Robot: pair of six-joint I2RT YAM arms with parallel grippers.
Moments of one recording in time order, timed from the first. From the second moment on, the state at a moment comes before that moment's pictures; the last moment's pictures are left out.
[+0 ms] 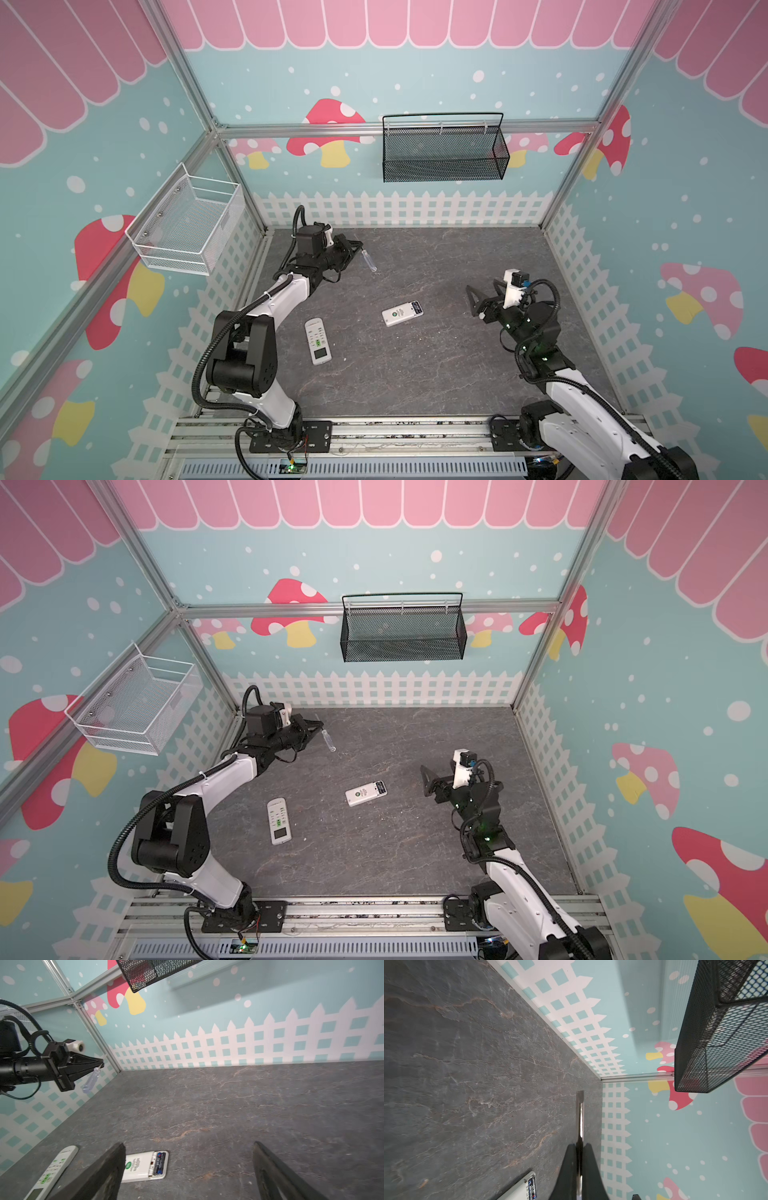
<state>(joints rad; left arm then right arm) -0.14 1.66 1.13 0.16 0.54 -1.12 0.30 0.90 0.36 0.45 -0.16 0.32</state>
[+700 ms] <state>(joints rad) -0.24 1.66 1.02 0.37 0.45 -1.47 0.72 1.44 0.58 0.87 0.20 0.58</state>
